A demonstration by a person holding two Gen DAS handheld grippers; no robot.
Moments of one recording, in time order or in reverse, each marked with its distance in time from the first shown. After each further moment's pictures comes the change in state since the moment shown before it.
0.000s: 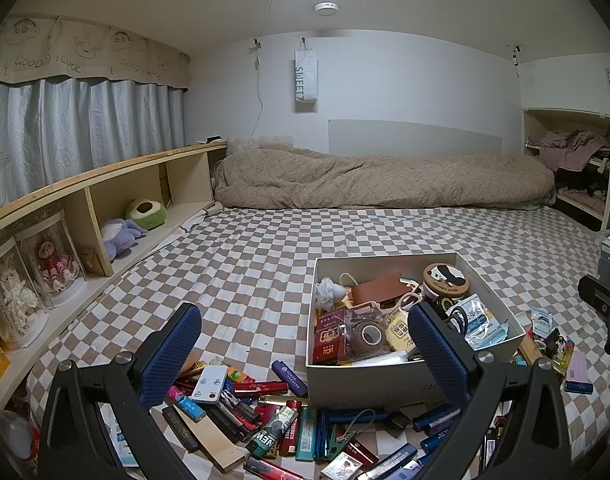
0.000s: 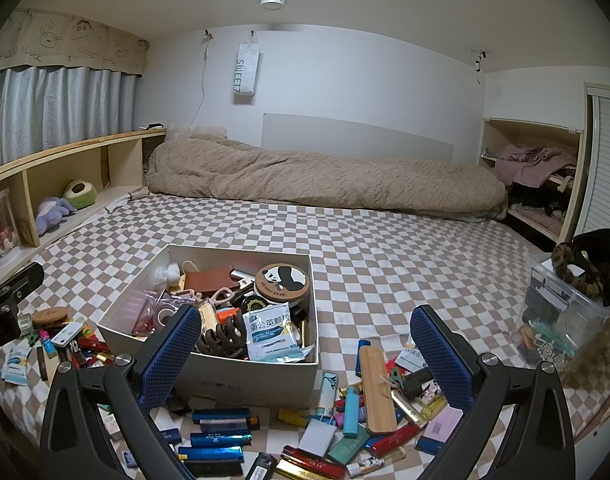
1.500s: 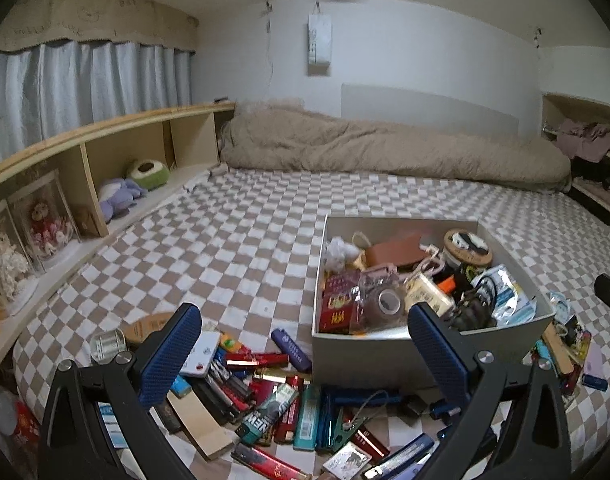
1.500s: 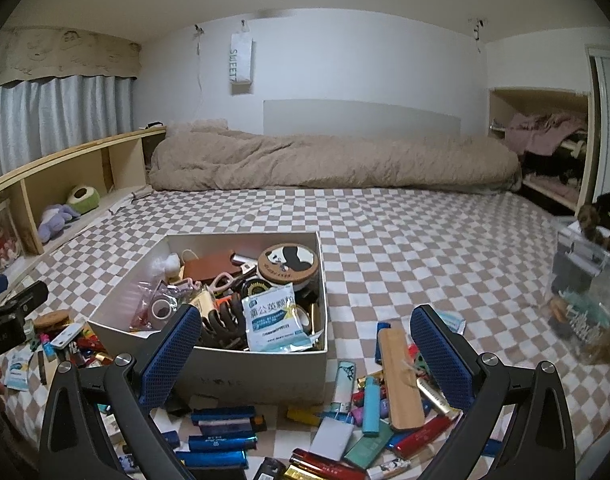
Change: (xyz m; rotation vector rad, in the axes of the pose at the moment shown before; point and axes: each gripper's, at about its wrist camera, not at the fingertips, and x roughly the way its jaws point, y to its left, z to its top) left arm 0.055 0.005 -0.035 -0.036 0.141 0.026; right arm 0.045 -0.016 -0.029 0.080 0.050 0.061
